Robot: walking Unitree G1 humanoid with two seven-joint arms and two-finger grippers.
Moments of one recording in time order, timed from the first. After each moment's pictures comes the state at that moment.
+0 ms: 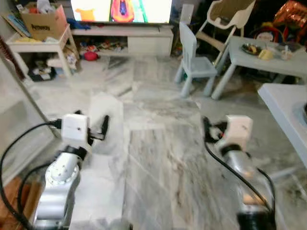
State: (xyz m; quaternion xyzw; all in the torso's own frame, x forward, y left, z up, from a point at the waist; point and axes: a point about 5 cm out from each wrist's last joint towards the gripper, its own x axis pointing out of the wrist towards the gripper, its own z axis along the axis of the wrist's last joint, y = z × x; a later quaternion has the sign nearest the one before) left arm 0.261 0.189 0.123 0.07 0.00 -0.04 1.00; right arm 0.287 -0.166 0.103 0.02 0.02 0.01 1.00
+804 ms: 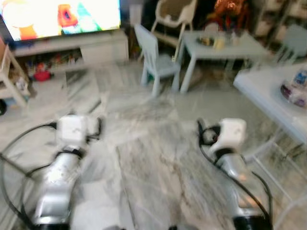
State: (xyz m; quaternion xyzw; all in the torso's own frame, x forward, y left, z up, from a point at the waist) left arm 0.265 0.172 0.116 0.08 -0.01 -0.06 1.00; right arm 0.280 -0.178 0.095 0.01 0.03 -0.03 1.00
